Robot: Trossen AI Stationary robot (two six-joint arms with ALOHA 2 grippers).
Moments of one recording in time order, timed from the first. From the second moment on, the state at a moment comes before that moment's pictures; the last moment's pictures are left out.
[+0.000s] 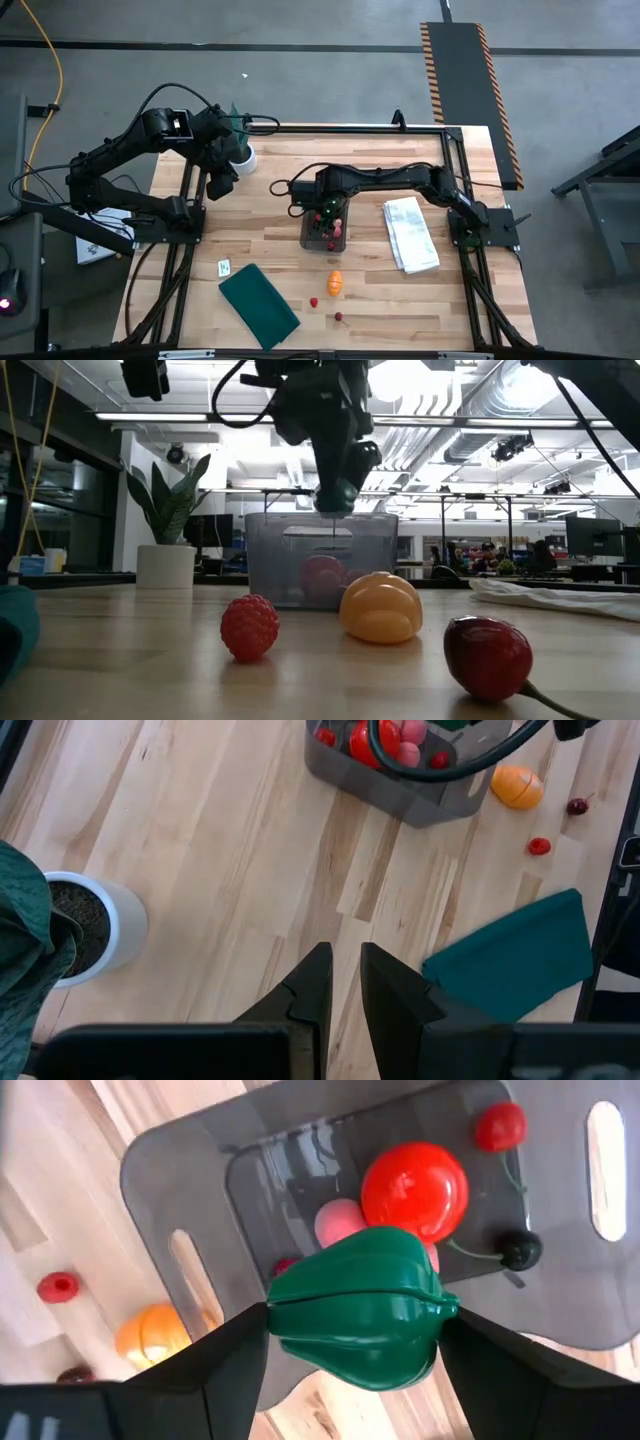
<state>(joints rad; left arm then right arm) 0.52 1.15 1.44 -1.47 0.20 0.00 0.00 2.23 2.15 -1.39 -0.11 0.39</state>
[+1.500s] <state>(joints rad) 0.52 1.15 1.44 -1.49 0.20 0.03 -0.03 2.17 2.33 -1.57 0.07 0.38</state>
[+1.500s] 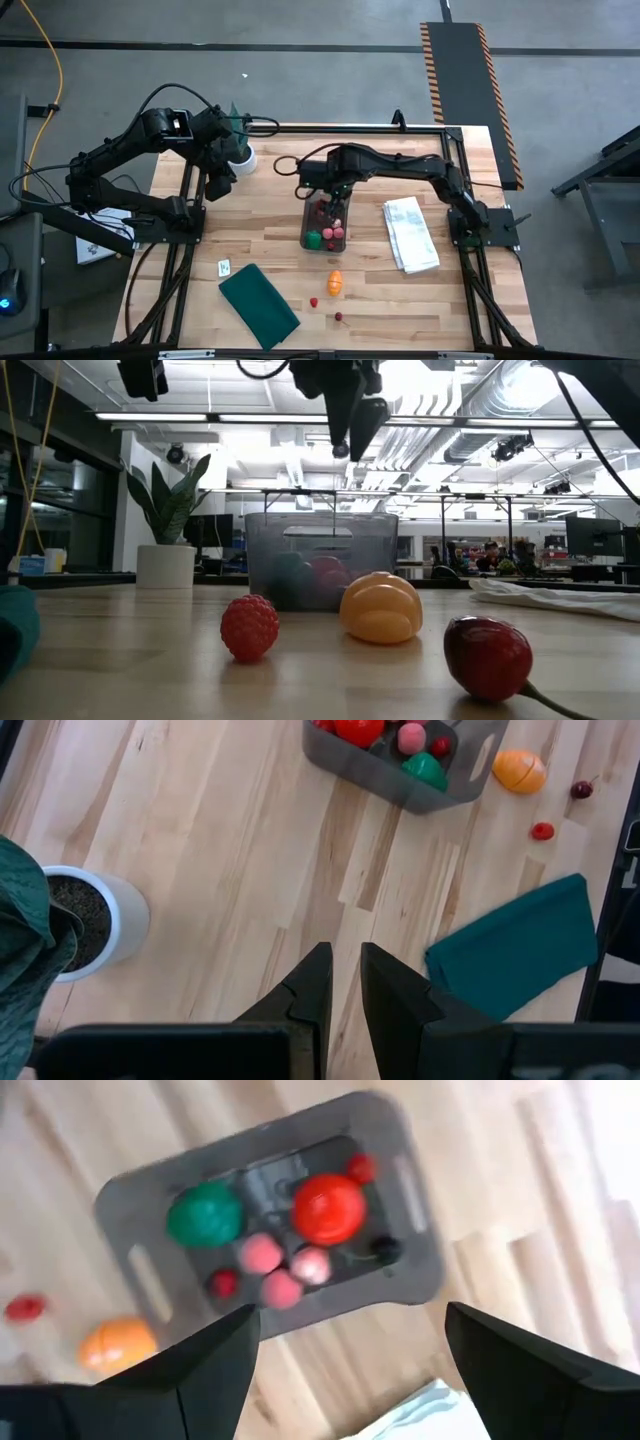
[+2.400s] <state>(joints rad) 0.52 1.15 1.44 -1.57 0.20 0.07 0.05 2.12 2.34 -1.57 -0.27 0.39</state>
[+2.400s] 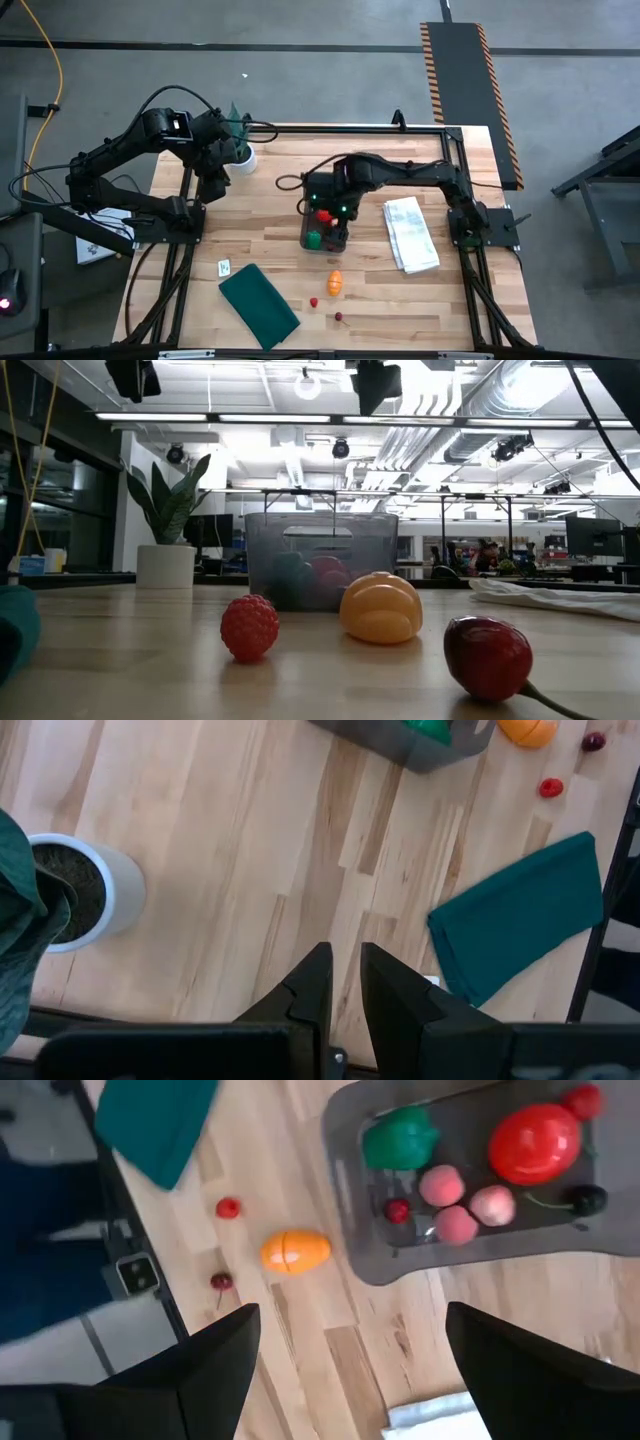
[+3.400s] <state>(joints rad) 0.52 1.15 1.44 -1.57 0.20 -0.04 0.24 1.90 2.28 -1.57 -0.11 0.42</state>
